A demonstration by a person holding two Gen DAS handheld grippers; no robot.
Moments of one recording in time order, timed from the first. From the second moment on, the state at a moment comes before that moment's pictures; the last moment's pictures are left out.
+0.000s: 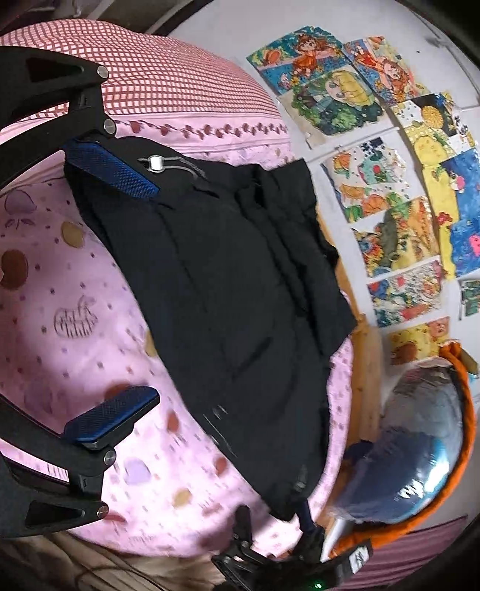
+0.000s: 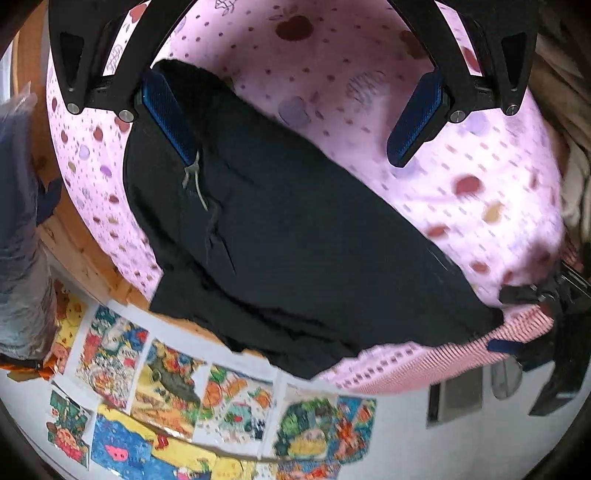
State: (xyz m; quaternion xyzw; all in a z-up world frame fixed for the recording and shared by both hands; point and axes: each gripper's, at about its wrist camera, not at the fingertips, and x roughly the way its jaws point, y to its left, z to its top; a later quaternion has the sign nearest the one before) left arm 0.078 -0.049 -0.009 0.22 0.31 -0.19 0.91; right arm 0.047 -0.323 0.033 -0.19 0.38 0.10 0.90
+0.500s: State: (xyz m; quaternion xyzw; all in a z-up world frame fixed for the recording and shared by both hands) left arm 0.098 -0.044 -0.038 0.20 0.31 -0.13 0.92; right arm 0.067 -0.309 0.009 -0.27 0.36 -0.01 0.90
